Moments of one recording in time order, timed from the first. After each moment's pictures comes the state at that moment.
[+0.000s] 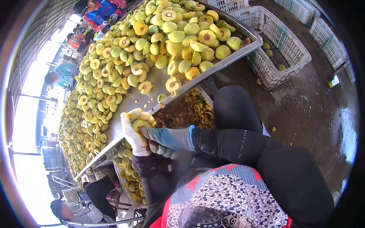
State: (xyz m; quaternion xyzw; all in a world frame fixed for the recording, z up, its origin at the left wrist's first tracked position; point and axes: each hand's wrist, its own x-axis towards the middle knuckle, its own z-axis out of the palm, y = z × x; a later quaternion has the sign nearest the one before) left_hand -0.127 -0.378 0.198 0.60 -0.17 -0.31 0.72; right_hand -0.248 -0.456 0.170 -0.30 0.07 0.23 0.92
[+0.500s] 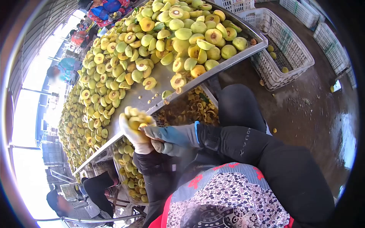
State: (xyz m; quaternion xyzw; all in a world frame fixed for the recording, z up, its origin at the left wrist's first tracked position) left_hand -0.097 -0.370 0.177 0.31 -0.13 -0.44 0.83; right_hand -0.255 -0.446 0.171 -0.34 0.03 0.24 0.91
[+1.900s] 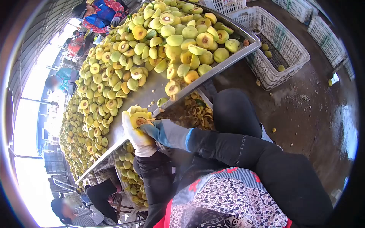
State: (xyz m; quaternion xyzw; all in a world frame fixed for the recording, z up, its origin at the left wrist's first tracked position) left_hand -0.118 -0.395 0.175 0.48 -0.17 -0.31 0.80; right_hand -0.220 -0.441 0.135 -0.59 0.19 -0.19 0.76
